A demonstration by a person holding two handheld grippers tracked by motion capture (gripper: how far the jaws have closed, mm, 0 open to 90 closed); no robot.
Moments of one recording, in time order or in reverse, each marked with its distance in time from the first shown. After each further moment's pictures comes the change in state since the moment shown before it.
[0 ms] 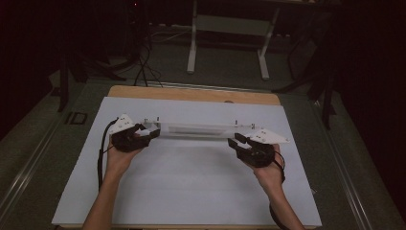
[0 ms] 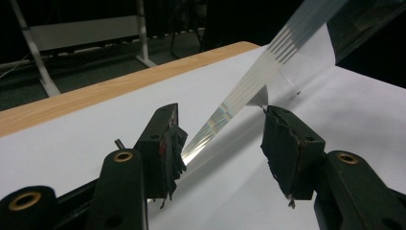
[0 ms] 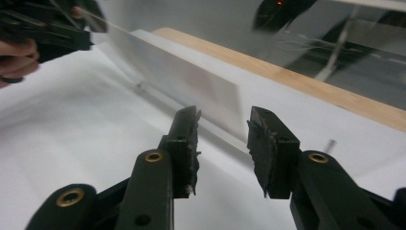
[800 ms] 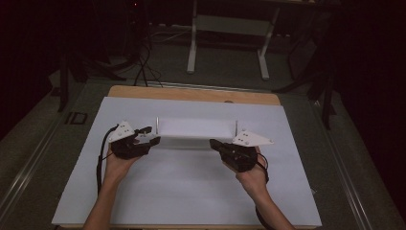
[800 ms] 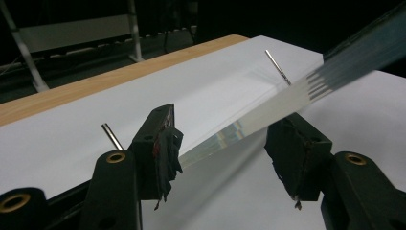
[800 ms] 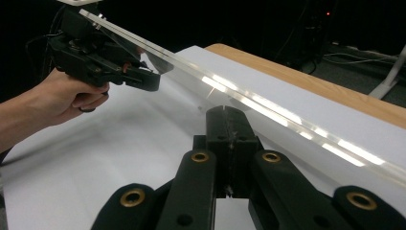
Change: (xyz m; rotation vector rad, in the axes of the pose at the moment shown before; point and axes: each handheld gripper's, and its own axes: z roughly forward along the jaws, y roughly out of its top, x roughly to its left) left arm -0.010 -0.013 -0.007 0.005 -0.026 0.026; right arm 0.049 0.020 0.013 -0.043 0.164 -0.001
